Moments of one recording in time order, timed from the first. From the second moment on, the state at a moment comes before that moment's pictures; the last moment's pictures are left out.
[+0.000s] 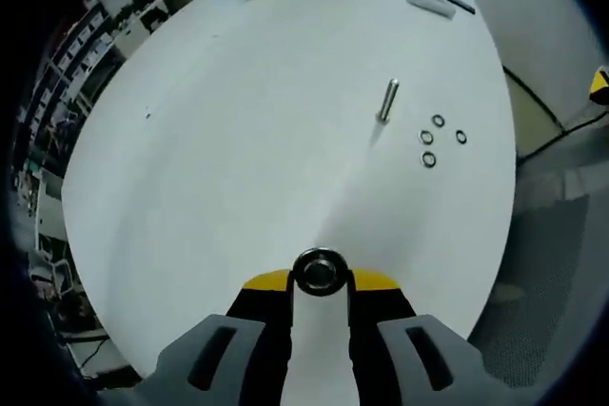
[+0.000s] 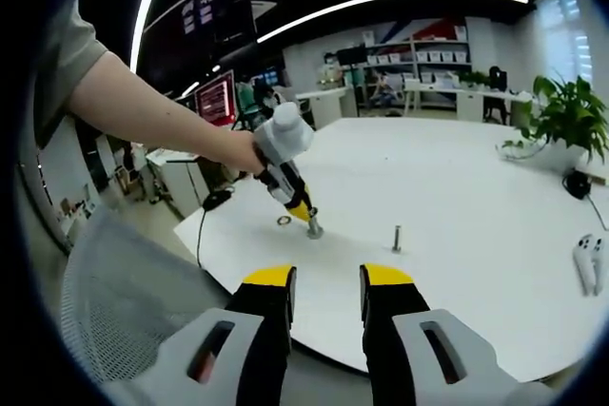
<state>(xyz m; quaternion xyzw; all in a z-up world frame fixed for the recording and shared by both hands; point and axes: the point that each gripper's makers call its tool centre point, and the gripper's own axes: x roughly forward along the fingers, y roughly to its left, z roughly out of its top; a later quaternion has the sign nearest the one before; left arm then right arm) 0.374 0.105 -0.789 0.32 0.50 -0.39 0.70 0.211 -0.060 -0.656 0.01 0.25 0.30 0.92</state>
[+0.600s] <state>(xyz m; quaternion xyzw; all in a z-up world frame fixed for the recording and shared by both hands) 0.372 0.105 -0.828 0.33 0.53 -0.38 0.68 0.211 -0.063 -0.657 0.01 0.25 0.29 0.92</state>
